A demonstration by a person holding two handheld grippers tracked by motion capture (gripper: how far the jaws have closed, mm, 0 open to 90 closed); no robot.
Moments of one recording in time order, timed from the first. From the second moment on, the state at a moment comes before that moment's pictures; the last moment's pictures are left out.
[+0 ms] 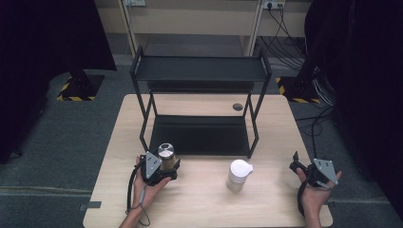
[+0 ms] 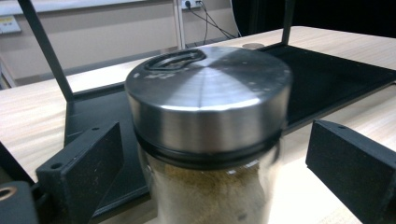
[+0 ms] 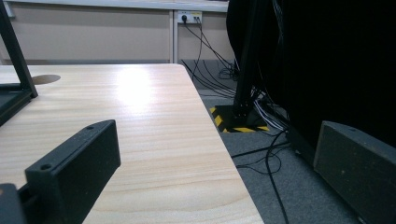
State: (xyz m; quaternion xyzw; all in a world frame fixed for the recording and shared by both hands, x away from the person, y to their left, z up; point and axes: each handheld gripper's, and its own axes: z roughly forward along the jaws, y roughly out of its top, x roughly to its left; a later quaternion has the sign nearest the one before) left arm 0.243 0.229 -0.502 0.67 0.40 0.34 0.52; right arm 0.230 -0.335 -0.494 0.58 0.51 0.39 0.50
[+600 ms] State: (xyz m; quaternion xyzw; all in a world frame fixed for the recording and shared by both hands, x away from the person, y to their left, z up) left arm 0.249 0.223 -0.498 0.68 0.41 0.35 0.50; right arm 0.230 -0.335 -0.494 0.58 0.51 0.39 0.50
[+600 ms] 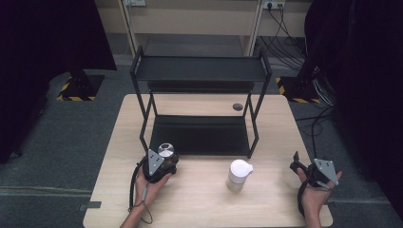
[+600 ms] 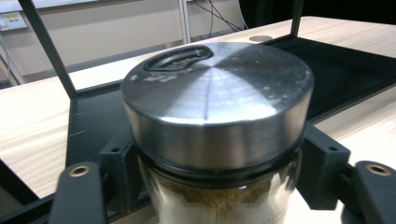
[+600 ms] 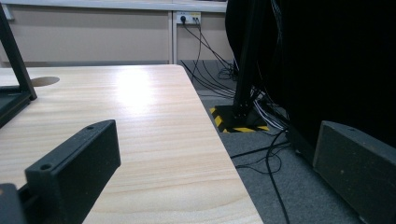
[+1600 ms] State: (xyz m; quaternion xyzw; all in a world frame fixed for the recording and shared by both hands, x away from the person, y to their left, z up) left arm 0.241 0.225 -0.426 0.61 0.39 0.37 0.57; right arm 0.230 -0.337 -0.493 0.59 0.50 0.40 0.49
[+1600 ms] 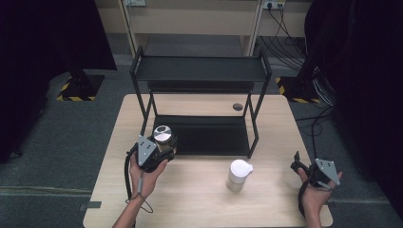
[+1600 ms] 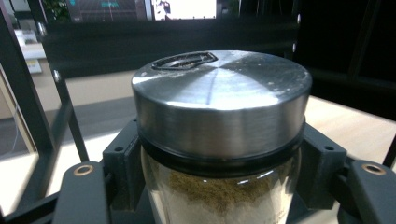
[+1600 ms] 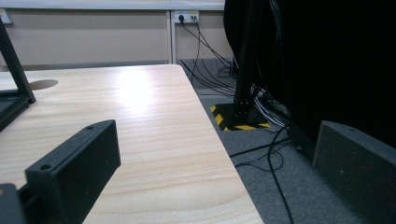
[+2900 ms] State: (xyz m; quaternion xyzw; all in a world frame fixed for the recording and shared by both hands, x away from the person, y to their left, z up) left arm 0.287 0.235 -0.242 0.59 0.39 0.39 0.59; right arm 0.230 -0.338 -0.493 0.59 0.50 0.40 0.49
